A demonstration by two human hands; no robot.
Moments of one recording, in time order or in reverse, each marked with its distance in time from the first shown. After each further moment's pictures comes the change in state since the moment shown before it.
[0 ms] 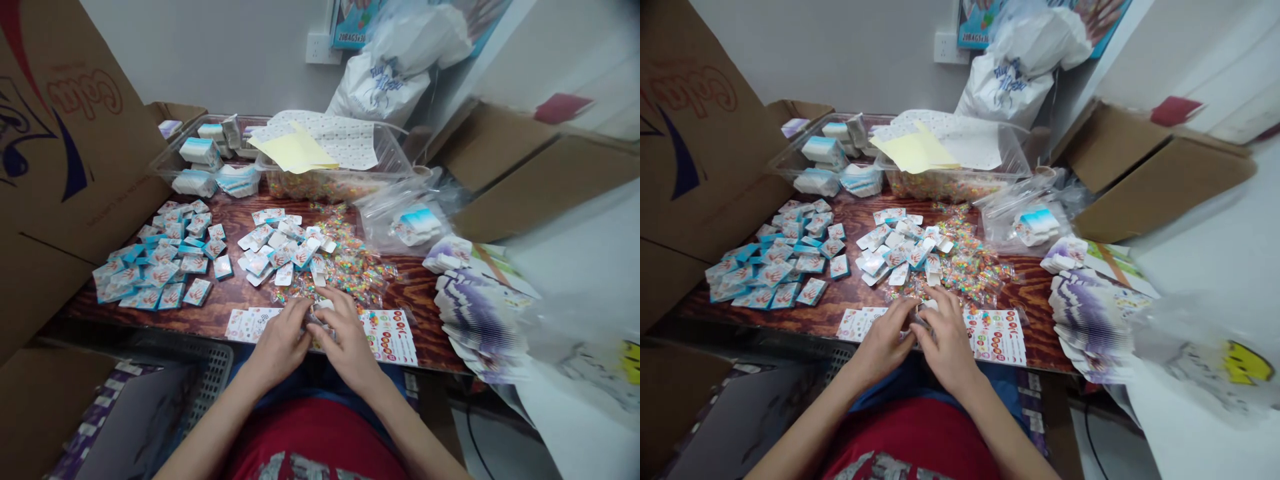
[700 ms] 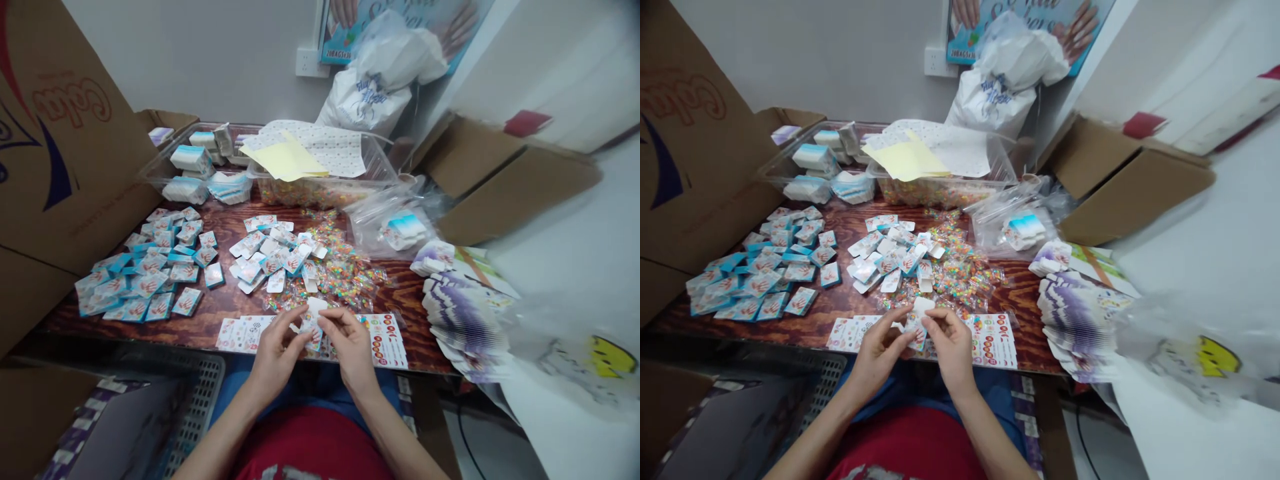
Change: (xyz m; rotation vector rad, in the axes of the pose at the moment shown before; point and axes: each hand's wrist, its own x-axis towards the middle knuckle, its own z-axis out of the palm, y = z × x) left_hand -0.005 0.005 0.019 -0.684 0.155 -0.351; right_hand -0.007 0.012 0.012 0.640 0.312 0.466
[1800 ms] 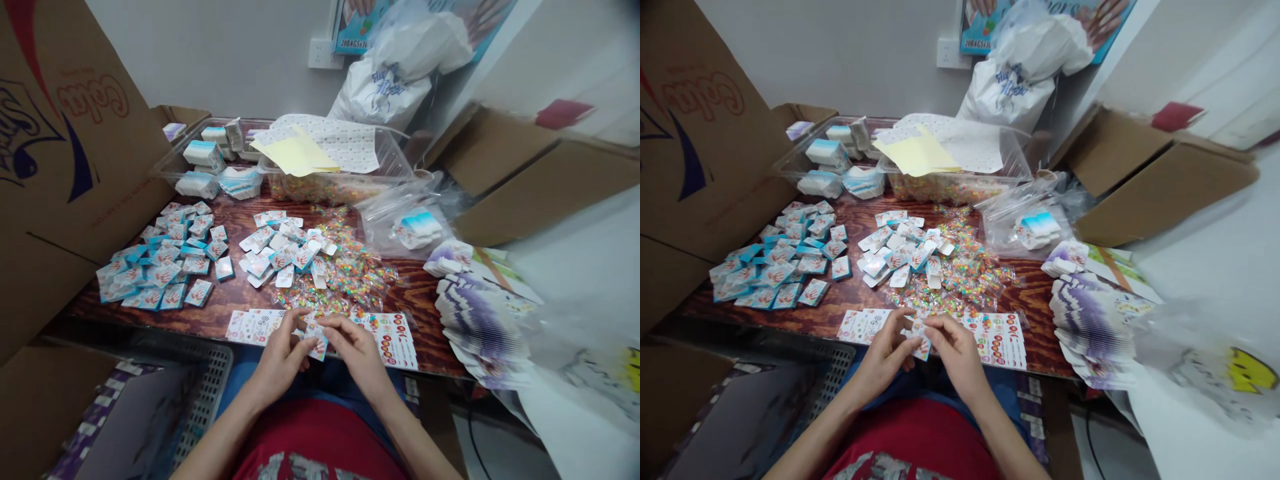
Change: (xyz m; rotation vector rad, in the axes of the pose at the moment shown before) left_hand -0.014 -0.004 -0.007 0.018 -0.111 -0.102; right_hand -0.013 -0.005 -0.012 -0.103 -0.296 0.000
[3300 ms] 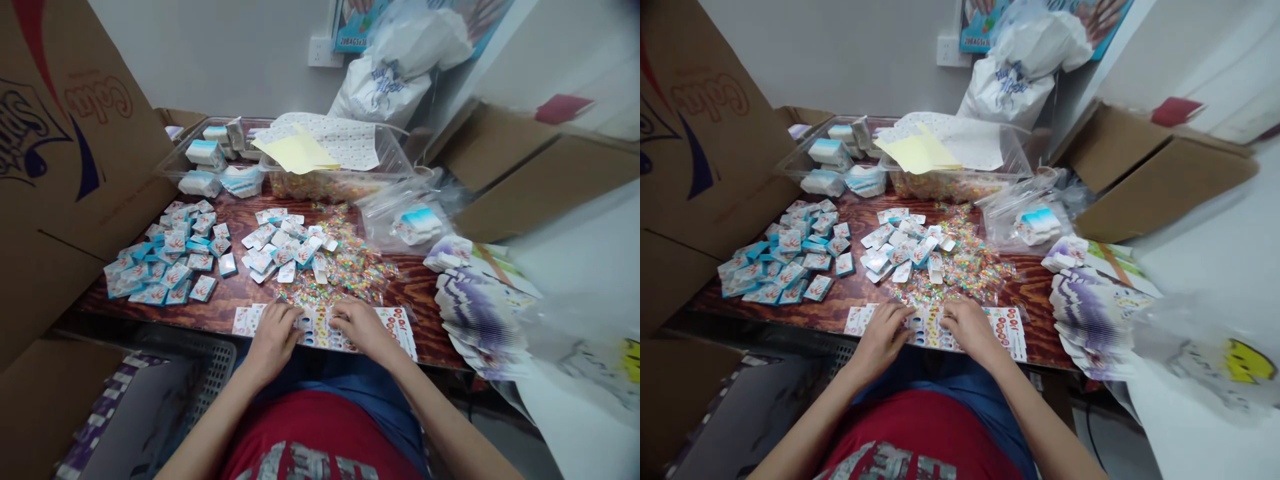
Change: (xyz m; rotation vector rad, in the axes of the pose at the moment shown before) left_hand 0.008 -0.020 -0.027 0.922 0.108 0.518; right_hand 0.040 0.009 -0.037 -0.944 -0.287 -0.122
